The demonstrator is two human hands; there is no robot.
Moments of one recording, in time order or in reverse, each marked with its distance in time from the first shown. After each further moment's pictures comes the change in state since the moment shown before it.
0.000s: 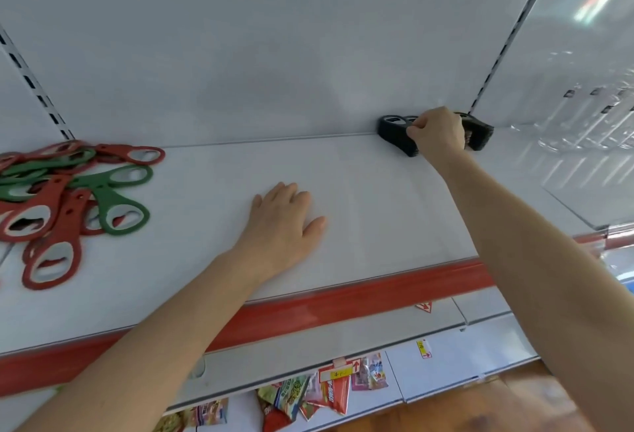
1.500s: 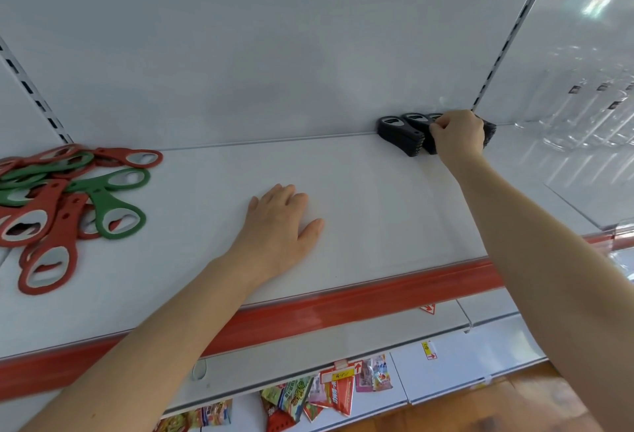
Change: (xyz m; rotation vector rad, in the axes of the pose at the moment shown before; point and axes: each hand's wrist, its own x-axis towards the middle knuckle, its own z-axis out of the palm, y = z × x) left_hand -0.004 0.004 -0.006 -0.040 0.005 -0.015; right_hand 0.008 0.030 -0.002 0.074 0.135 0.063
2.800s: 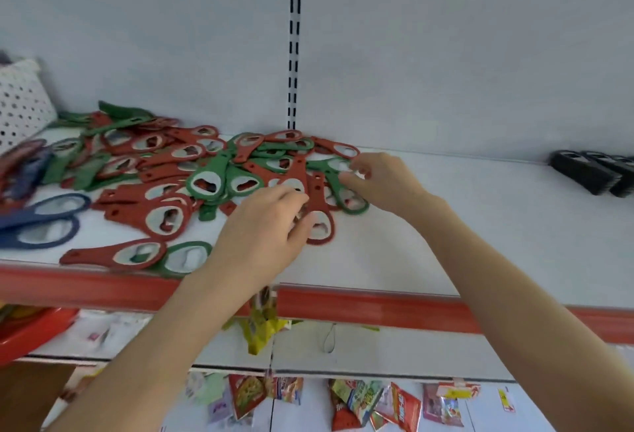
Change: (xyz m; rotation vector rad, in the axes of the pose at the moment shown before) left_hand -0.163 -0.193 -0.094 -0.020 0.370 -0.076; right_hand -0.248 -0.282 0.083 0.034 -0.633 -0.566
